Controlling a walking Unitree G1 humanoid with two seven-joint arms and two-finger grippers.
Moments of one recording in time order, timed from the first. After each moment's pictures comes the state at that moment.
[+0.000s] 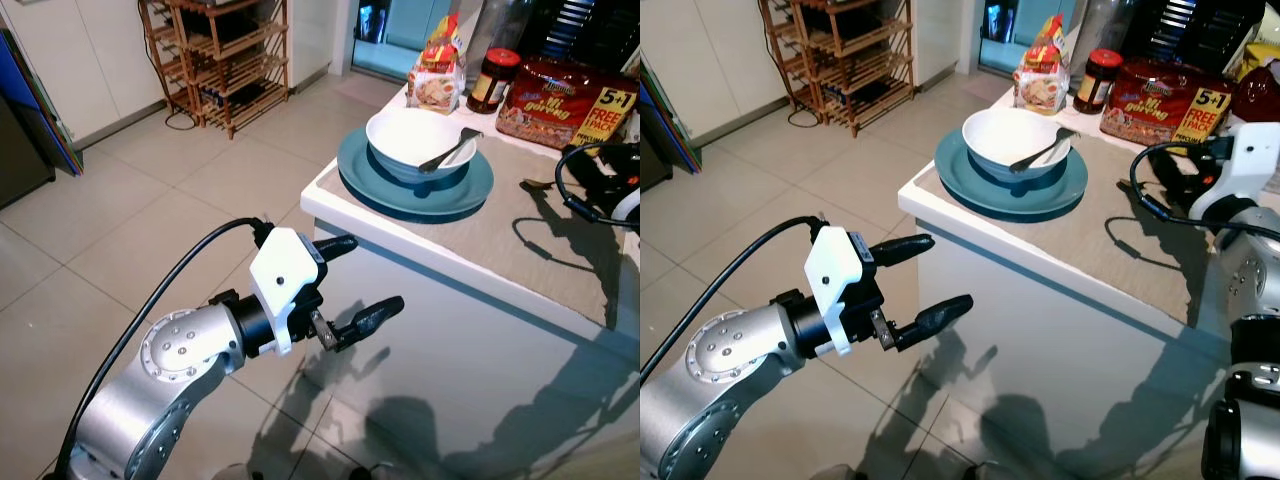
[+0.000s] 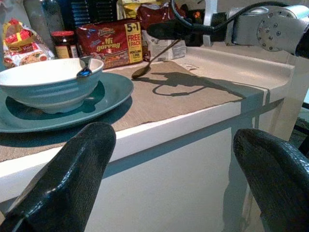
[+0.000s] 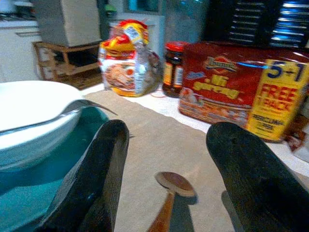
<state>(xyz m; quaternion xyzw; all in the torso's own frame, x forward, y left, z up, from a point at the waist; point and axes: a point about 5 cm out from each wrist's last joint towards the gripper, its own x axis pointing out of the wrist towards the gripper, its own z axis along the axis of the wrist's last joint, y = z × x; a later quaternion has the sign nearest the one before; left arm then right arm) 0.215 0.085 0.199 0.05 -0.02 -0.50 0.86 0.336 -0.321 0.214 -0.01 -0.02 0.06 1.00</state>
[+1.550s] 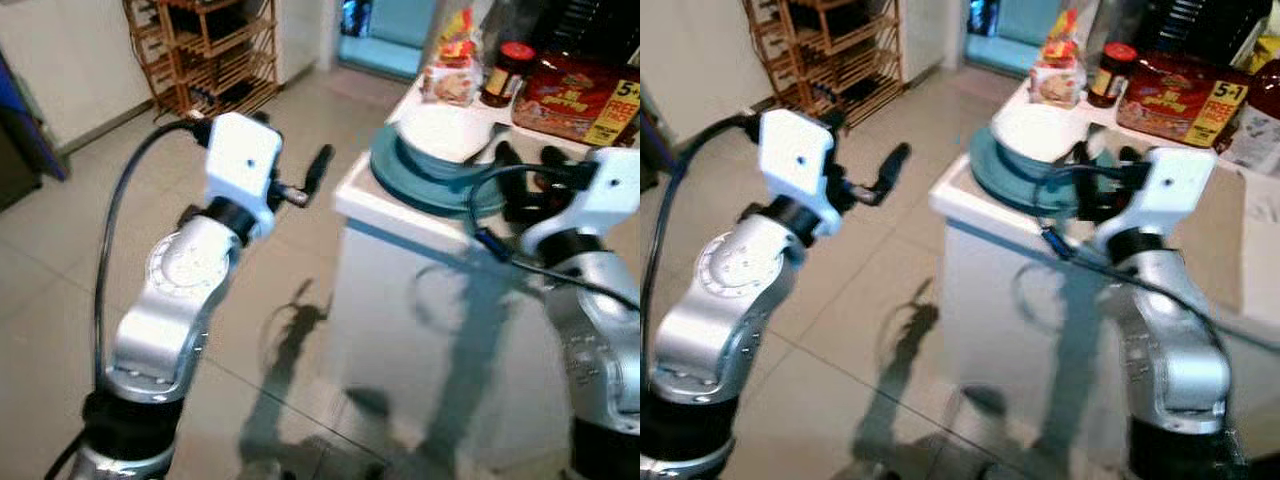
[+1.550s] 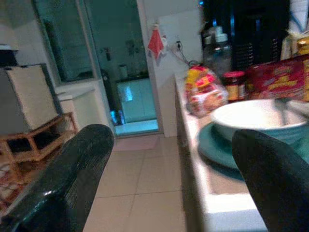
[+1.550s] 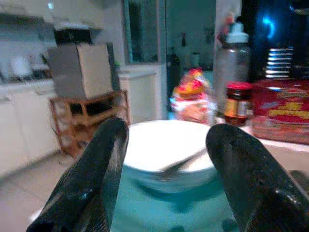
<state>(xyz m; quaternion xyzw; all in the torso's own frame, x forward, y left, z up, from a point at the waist) 0.288 0.111 0.243 0.10 -0.14 -0.19 0.97 0.276 -0.193 0.220 0.07 -0.13 0.03 0.99</state>
